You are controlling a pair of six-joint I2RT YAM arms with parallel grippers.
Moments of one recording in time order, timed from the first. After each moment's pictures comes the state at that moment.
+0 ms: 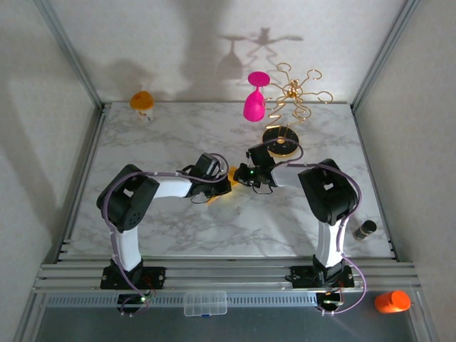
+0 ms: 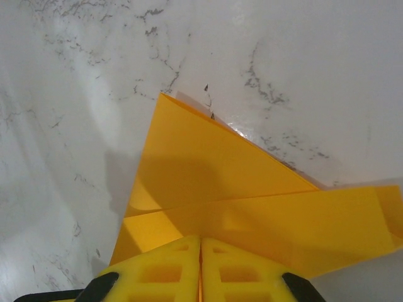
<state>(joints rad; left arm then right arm) -0.59 1.90 0.95 0.05 0.34 -0.79 0.55 1.95 1.05 -0.02 -0.35 0.76</state>
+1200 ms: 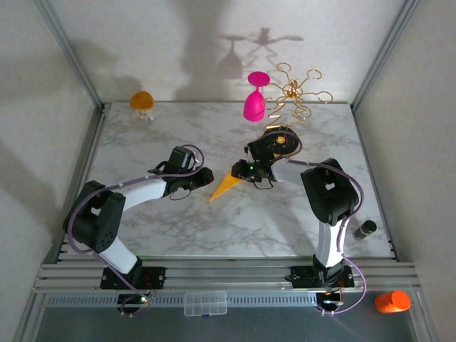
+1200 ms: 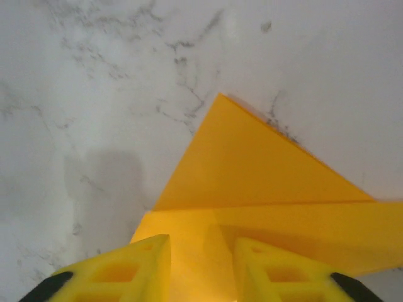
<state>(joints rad) -0.43 1.61 0.84 -0.06 0.29 -0.77 0.55 1.92 1.13 -0.13 -0.32 0.63</state>
